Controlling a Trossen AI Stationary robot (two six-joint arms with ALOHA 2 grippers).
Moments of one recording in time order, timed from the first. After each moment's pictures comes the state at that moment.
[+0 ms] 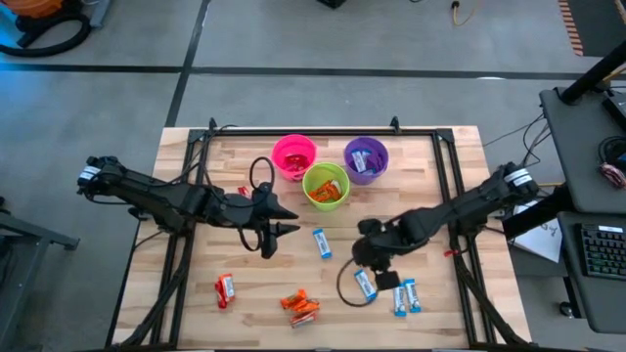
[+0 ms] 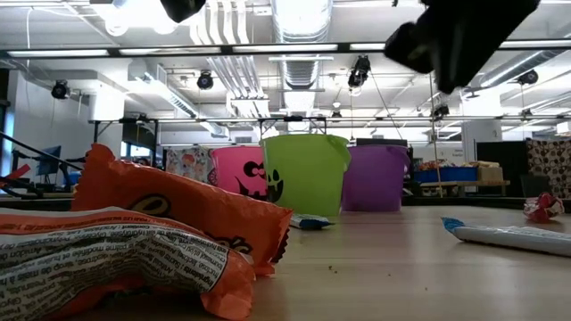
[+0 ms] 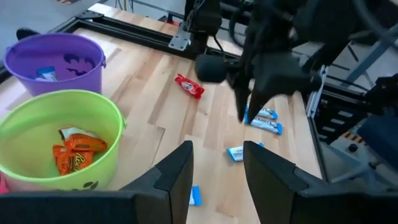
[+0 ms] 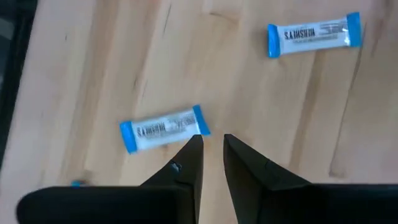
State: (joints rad) left arm -0.28 1.24 1.09 -0.31 -0.31 -0.43; right arm 0.35 1.60 1.23 -0.80 -0.07 0.14
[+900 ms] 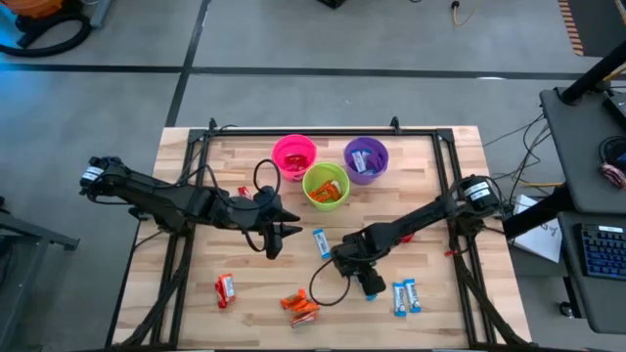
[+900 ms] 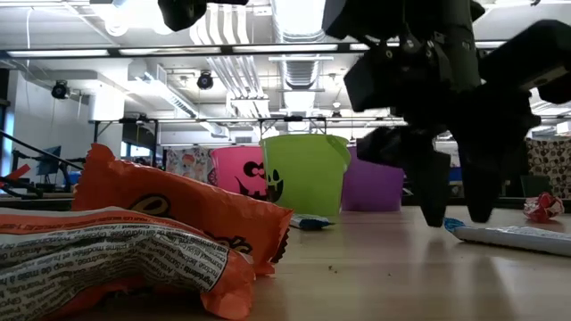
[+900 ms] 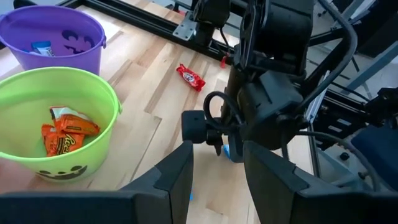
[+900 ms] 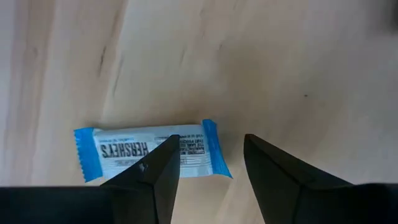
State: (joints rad) left arm -0.28 1.27 1.09 -0.31 -0.31 -0.53; right arm 0.30 1.92 1.23 -0.68 -0.25 -0.01
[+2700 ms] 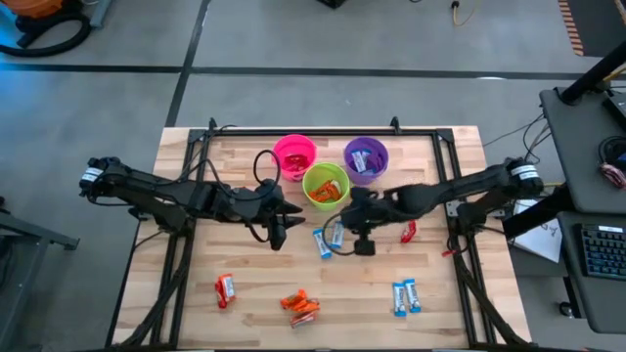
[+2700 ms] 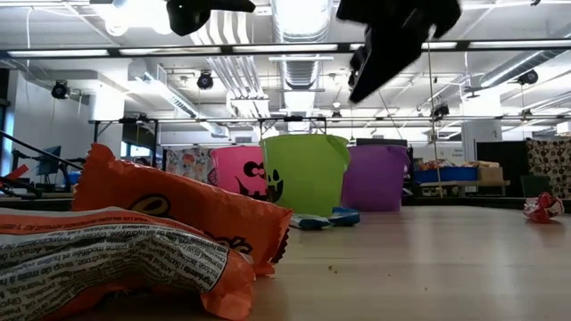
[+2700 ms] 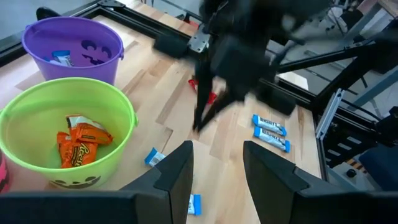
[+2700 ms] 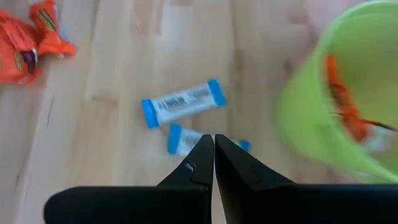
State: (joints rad) left arm -0.23 1.27 1.09 -0.28 -0.31 -0.53; right arm 0.14 1.52 1.11 -0.50 0.08 0.06
